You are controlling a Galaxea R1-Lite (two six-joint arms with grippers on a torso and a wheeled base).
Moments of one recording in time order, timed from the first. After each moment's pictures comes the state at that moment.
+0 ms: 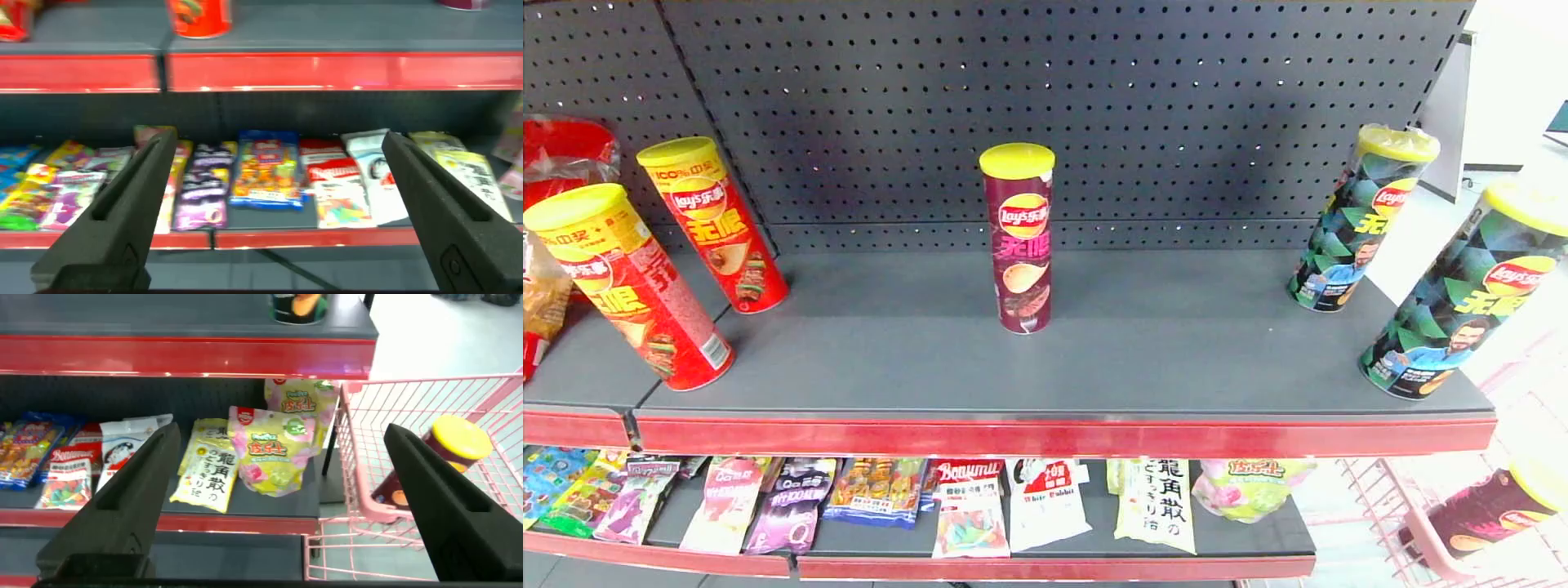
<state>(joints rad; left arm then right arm) 0.00 0.00 0.00 0.00 -0.02 0.00 0.00 0.00 0.00 0.00 0.02 -0.01</state>
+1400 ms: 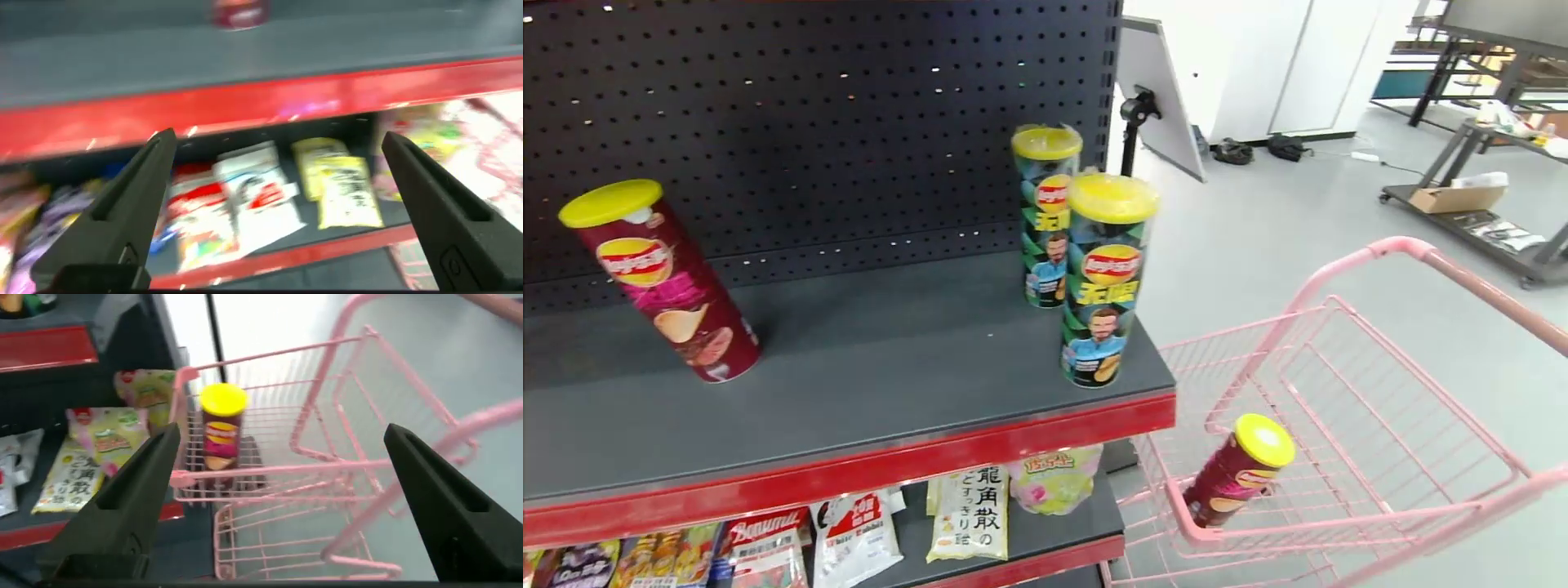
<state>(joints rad) 0.00 0.00 0.00 0.00 -0.02 0.00 0.00 0.00 0.00 0.00 0.02 0.00</state>
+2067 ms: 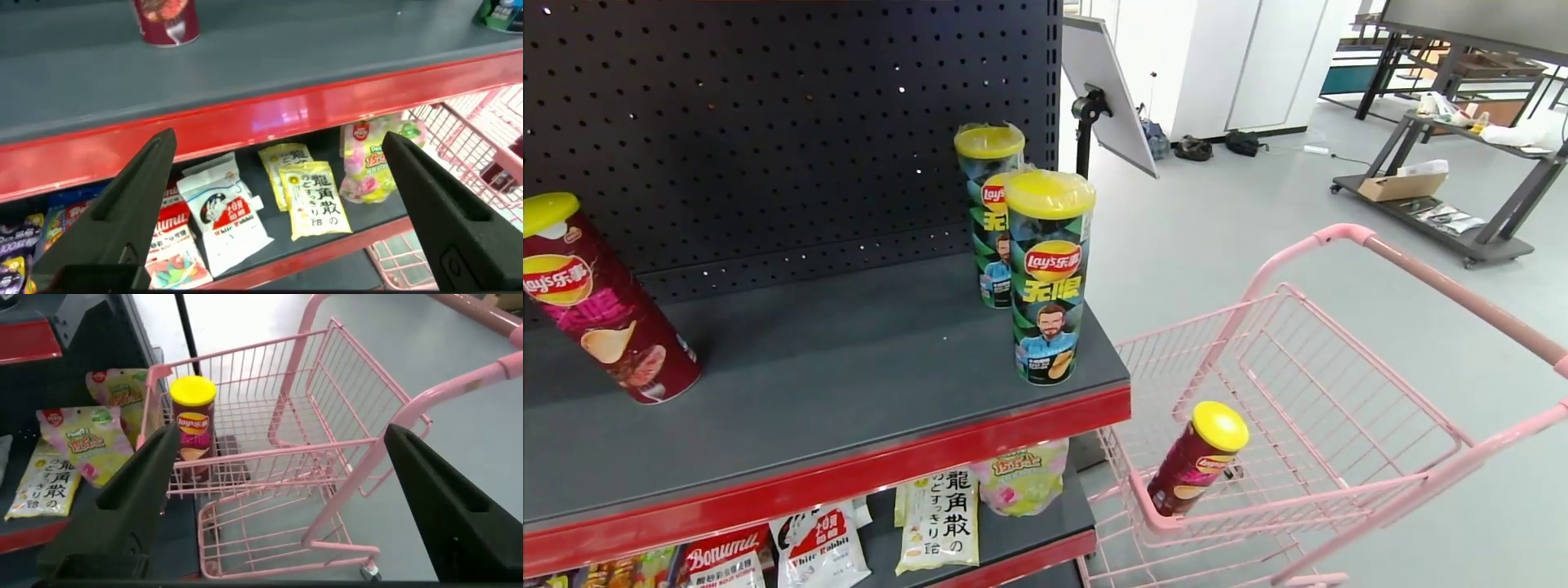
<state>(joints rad) 0.00 0.00 0.00 0.00 -0.02 0.00 0.00 0.00 0.00 0.00 0.02 0.00</state>
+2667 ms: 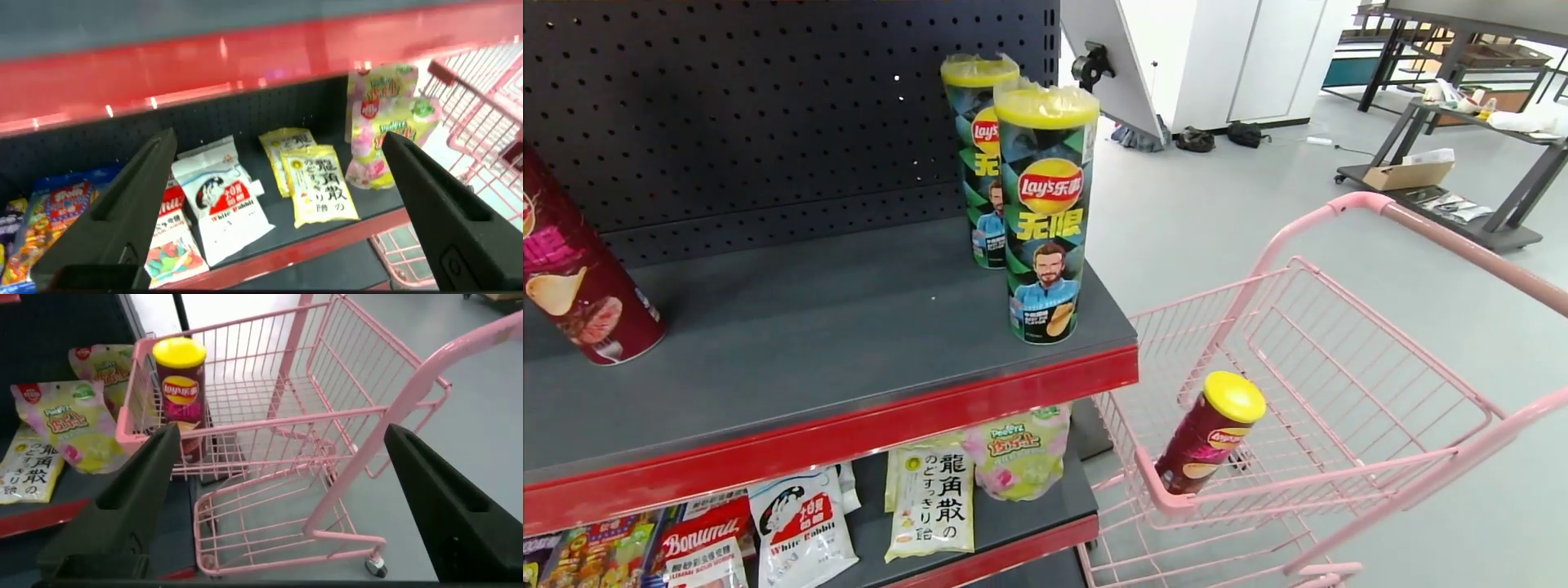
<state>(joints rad) 0.00 0.00 0.00 0.00 -0.02 0.00 0.00 0.00 0.00 0.00 0.02 0.00</state>
